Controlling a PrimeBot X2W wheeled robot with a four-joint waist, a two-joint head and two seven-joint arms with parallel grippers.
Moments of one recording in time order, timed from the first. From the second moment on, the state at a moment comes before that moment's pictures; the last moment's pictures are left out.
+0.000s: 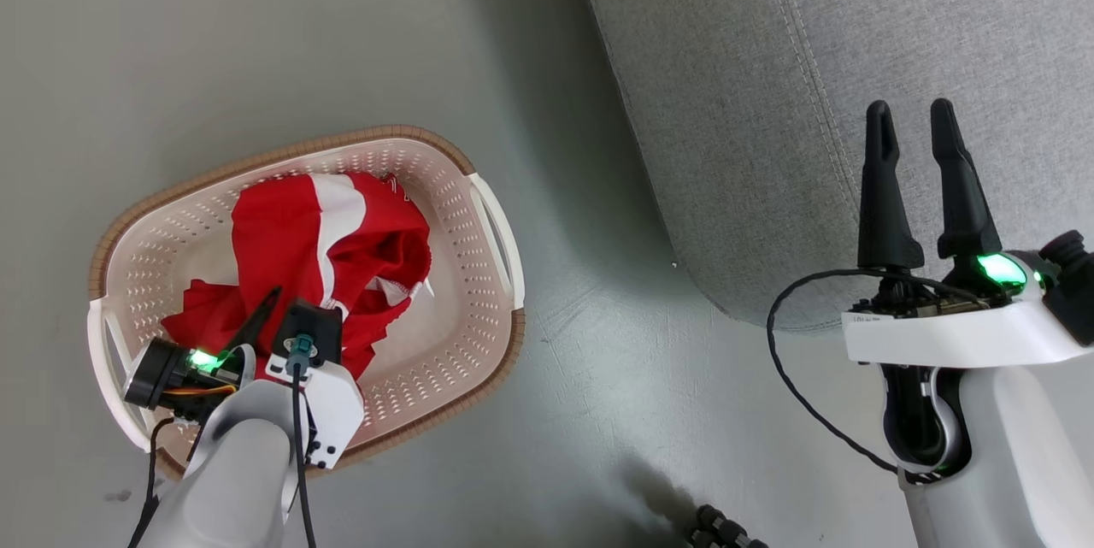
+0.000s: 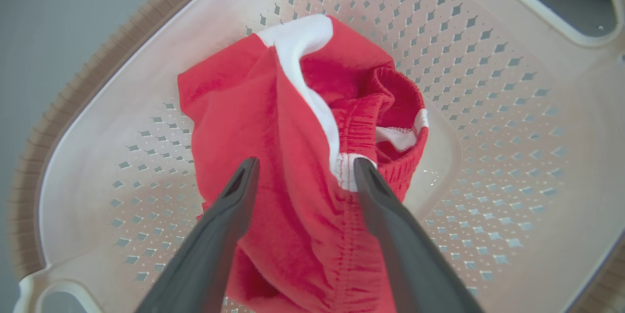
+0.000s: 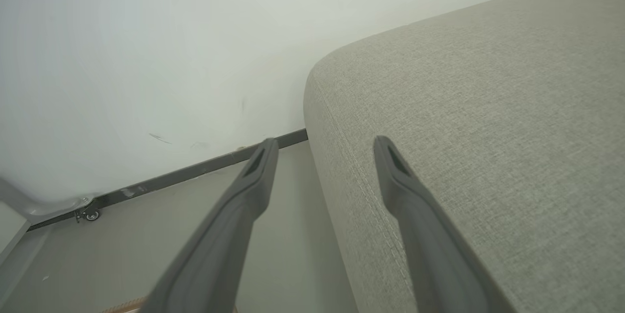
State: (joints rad) left arm -0.61 0.16 -0.36 1.04 0.10 0.13 -0.19; right arm -0.31 -0.04 0.03 0.12 0.42 0.13 -0.25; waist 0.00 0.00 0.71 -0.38
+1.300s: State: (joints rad) left arm -0.62 0.15 -0.34 0.96 0.06 0.16 -0.25; right arm -0.33 -0.04 0.02 0.17 0.37 0.13 -0.25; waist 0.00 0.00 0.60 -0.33
